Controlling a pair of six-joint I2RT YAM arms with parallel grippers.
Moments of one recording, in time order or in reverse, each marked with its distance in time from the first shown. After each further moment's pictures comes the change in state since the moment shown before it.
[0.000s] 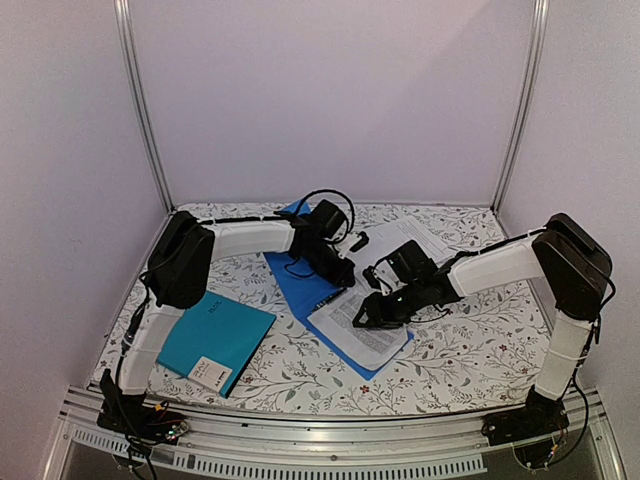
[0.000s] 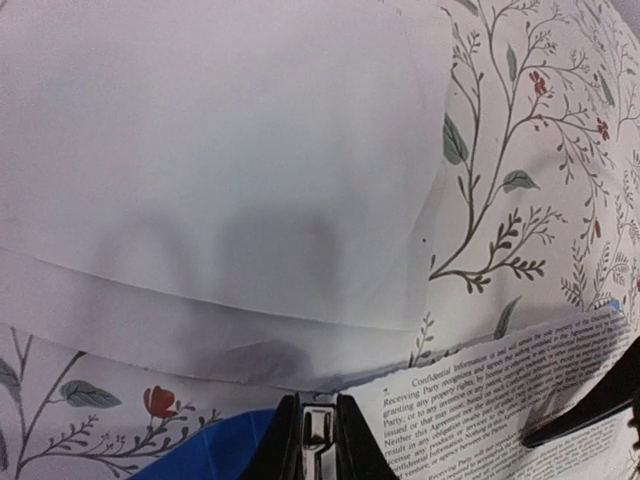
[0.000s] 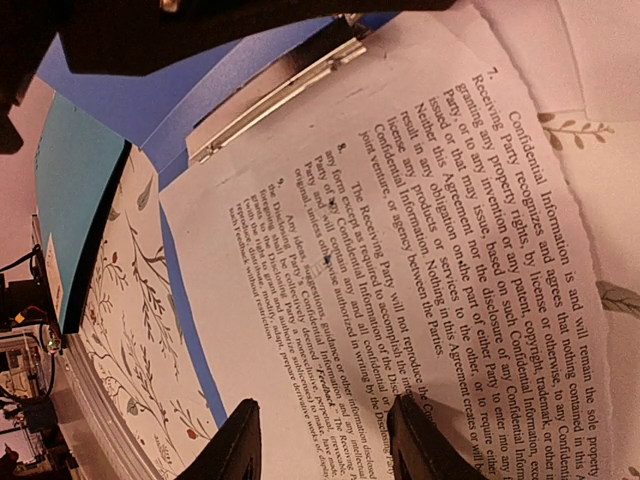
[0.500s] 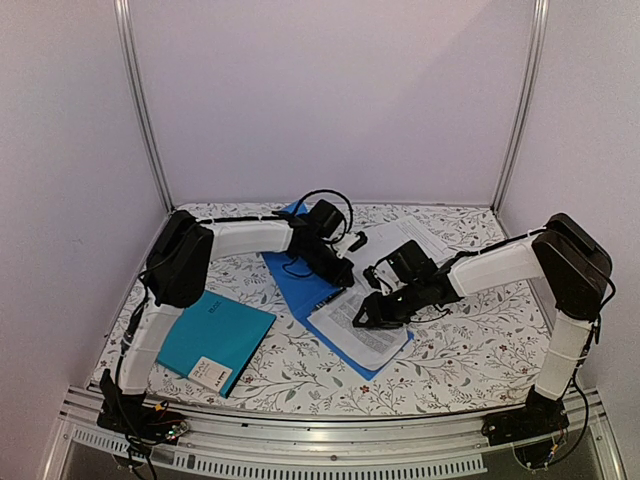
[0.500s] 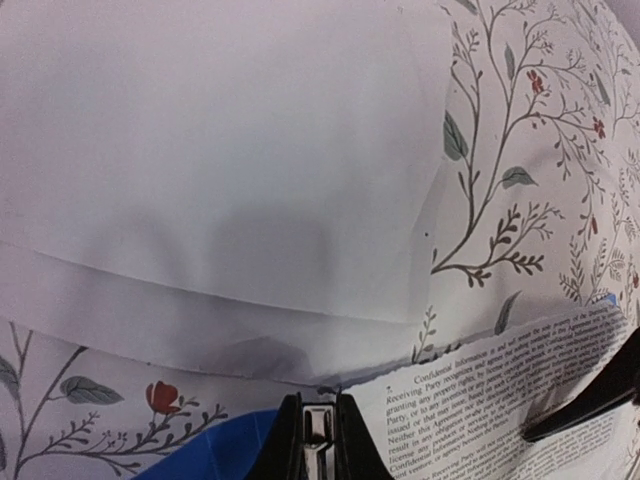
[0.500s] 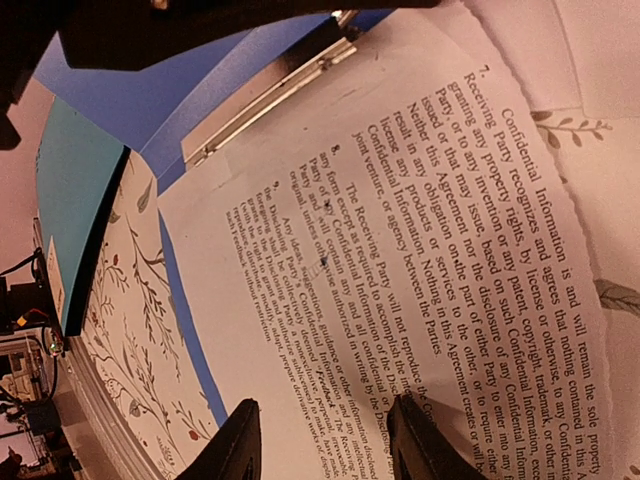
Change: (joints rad) left arm 0.009 -0.003 -0.009 0.008 0.021 0.001; right arm 0.000 0.000 0.000 0.000 0.001 0.010
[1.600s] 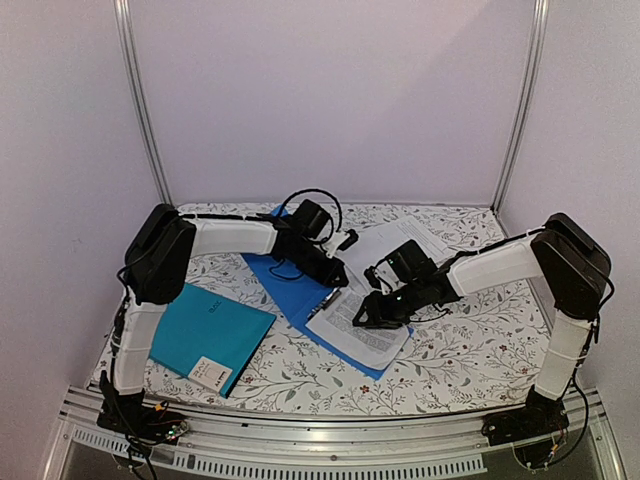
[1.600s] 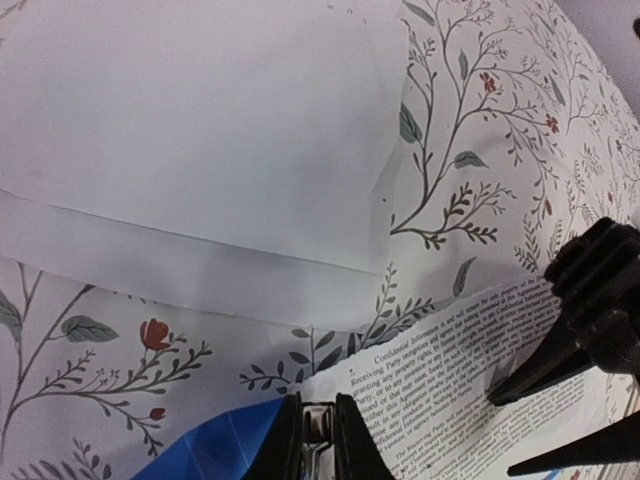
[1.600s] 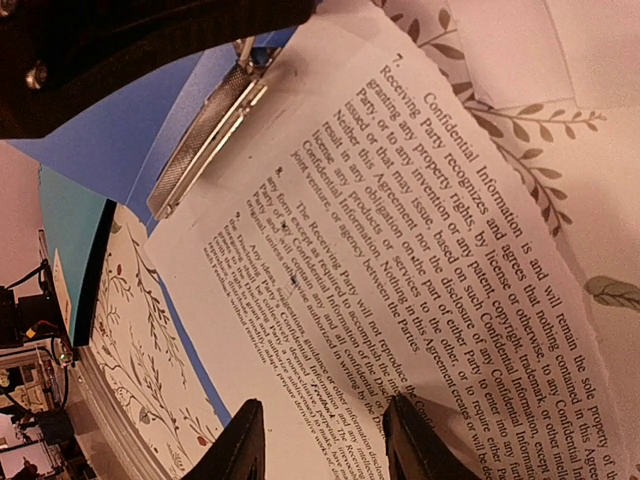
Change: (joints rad) left arm 0.013 -0.148 -0.237 0.152 0.062 -0.028; right arm -0.004 0.008 0.005 0.000 0.001 0.043
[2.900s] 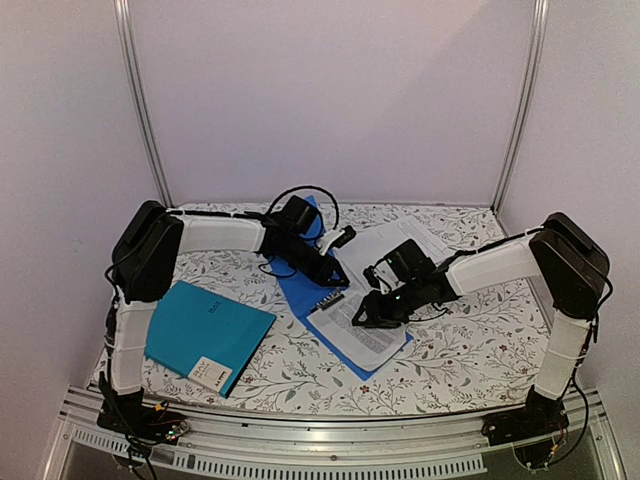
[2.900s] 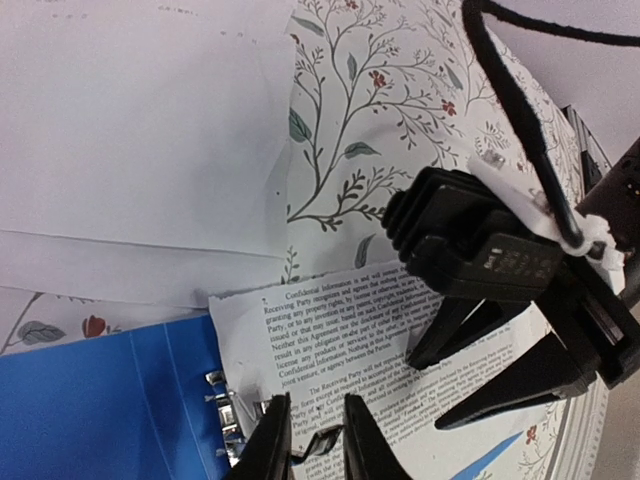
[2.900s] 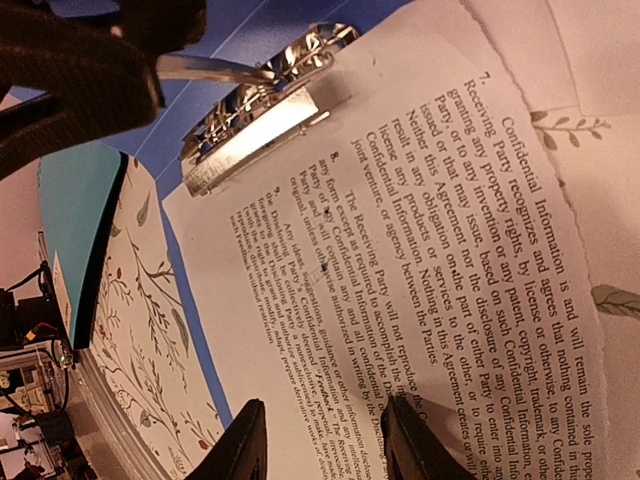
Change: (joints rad) left arm 0.033 -0.074 -0.096 0.060 0.219 0.065; right arm 0.000 0.009 0.013 -0.006 0.002 0.002
